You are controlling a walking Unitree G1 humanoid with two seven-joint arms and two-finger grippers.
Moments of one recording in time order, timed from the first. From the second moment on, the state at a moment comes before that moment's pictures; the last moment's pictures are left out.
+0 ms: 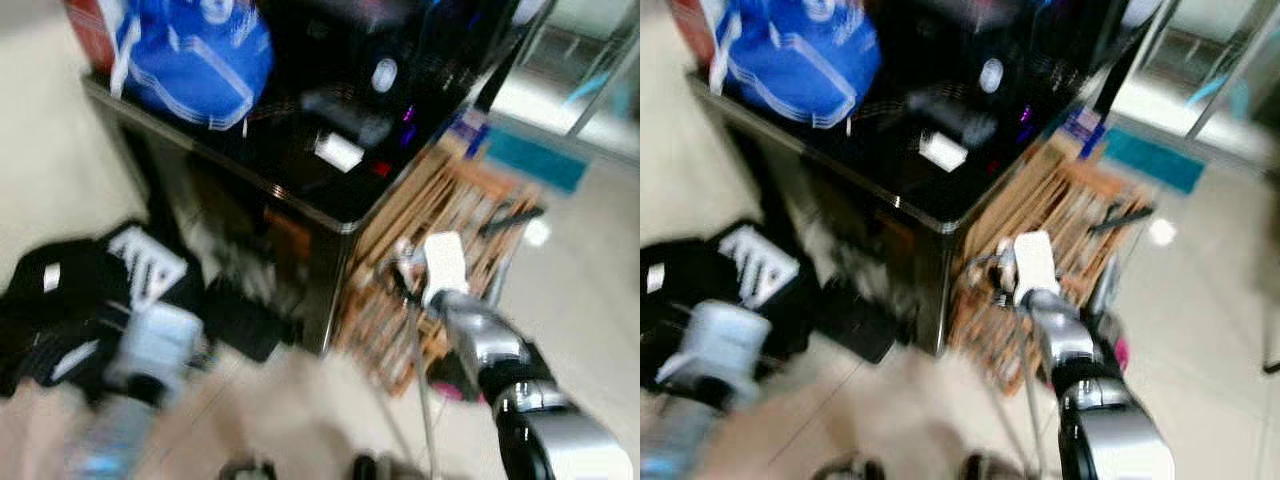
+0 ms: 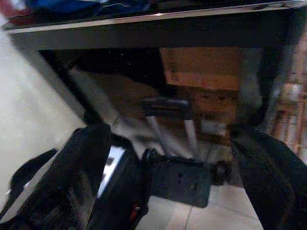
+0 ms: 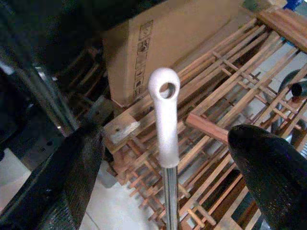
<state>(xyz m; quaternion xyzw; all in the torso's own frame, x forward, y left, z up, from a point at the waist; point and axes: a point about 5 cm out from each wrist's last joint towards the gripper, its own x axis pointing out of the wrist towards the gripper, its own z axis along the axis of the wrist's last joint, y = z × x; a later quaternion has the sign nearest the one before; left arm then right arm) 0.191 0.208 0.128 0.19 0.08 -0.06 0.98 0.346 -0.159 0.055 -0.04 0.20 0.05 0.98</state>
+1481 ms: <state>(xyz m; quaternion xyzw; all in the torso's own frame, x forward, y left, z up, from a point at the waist) 0.131 0.219 0.206 0.10 0.12 -0.21 0.96 0.371 -0.182 0.091 -0.01 0.14 -0.05 0.99</state>
